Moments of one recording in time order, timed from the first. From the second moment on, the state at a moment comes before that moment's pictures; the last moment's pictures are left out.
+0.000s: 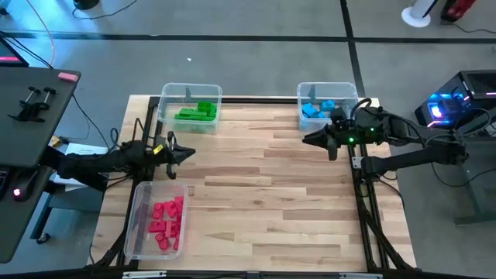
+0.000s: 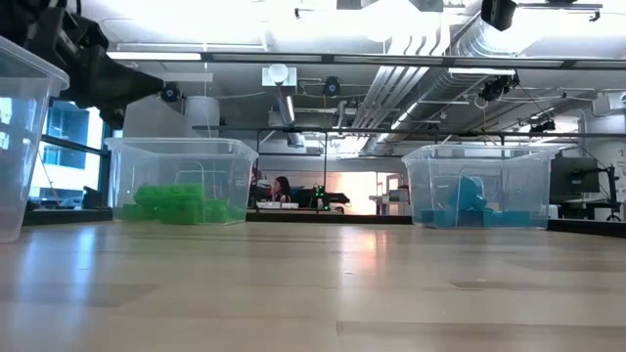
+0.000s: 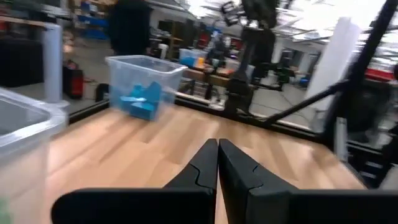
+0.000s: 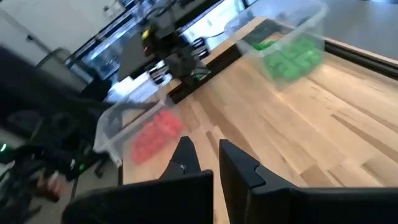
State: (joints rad) left arm 0.05 0.01 0.01 0.02 -0.14 -0.20; right arm -0.04 0.83 1.03 -0.56 0.06 0.60
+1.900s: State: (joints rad) left arm 0.04 0.02 0.01 0.03 -0.17 -0.10; right arm 0.00 0.28 0.02 0.02 -0.08 0.36
